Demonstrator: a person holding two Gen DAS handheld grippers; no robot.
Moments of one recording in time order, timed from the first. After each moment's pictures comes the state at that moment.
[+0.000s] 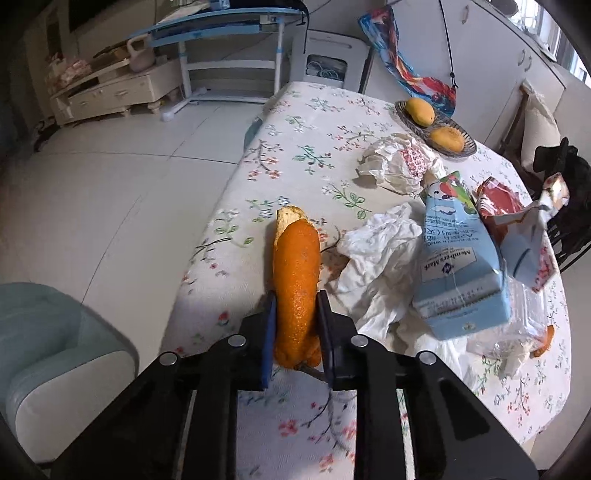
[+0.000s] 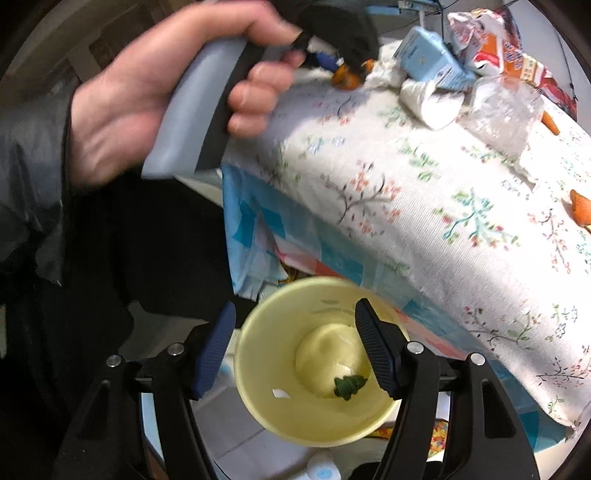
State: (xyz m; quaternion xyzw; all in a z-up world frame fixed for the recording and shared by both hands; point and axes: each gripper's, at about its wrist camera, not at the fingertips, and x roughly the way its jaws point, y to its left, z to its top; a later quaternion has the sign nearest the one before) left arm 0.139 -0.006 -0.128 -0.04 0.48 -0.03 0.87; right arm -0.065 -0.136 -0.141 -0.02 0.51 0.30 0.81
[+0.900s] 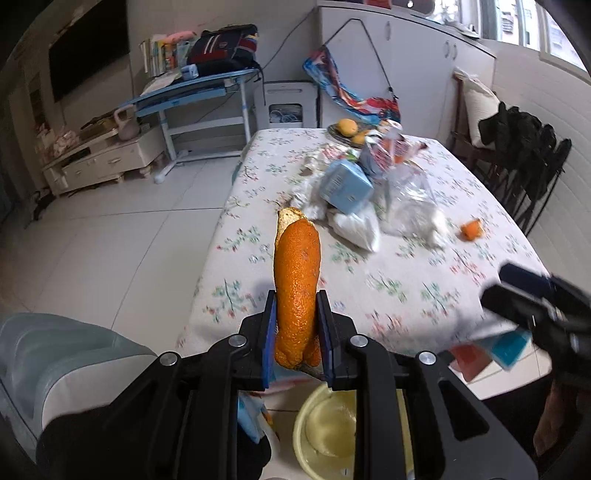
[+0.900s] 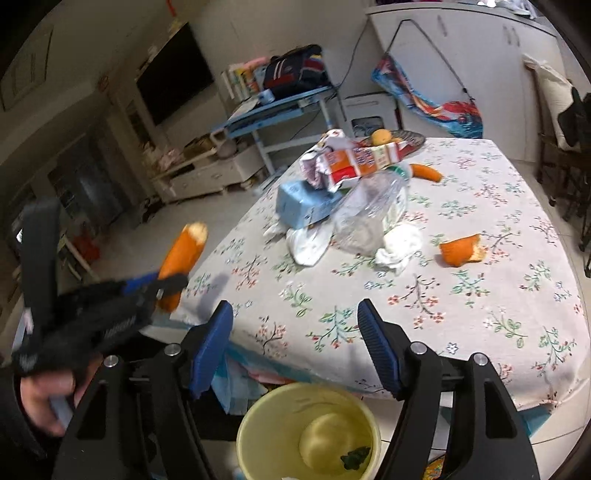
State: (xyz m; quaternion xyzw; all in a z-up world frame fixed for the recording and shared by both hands) left arm -0.051 -0.007 -0.074 0.05 0.39 -0.09 0.92; right arm -0.062 -0.217 -0.075 0.13 0.35 0.16 0.91
